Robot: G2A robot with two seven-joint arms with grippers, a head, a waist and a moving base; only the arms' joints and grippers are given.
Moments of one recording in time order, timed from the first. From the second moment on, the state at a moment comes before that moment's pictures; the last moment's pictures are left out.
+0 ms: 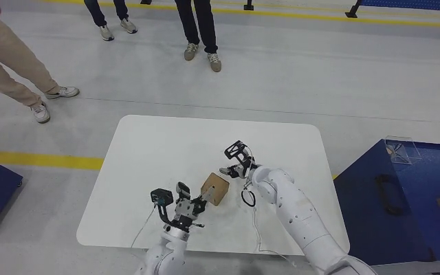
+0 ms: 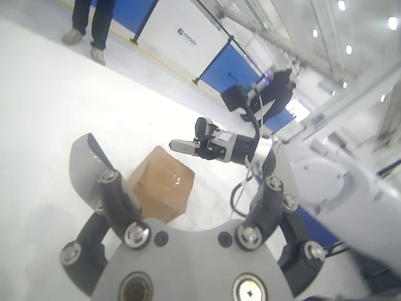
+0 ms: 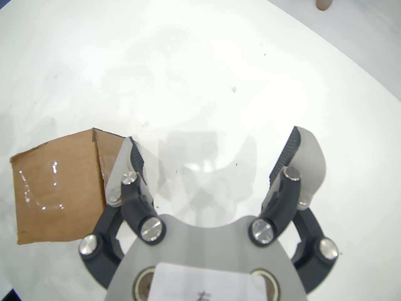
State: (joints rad) left arm 1.47 -1.51 -1.26 -1.43 1.18 -0.33 0.33; right arm -0.78 -1.44 1.04 -0.87 -1.30 -0.34 0.32
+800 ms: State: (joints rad) left arm 1.29 -1.49 -1.18 -1.08 1.64 -0.22 0.41; right arm -0.71 -1.47 0.96 -0.76 -1.28 -0.42 0.25
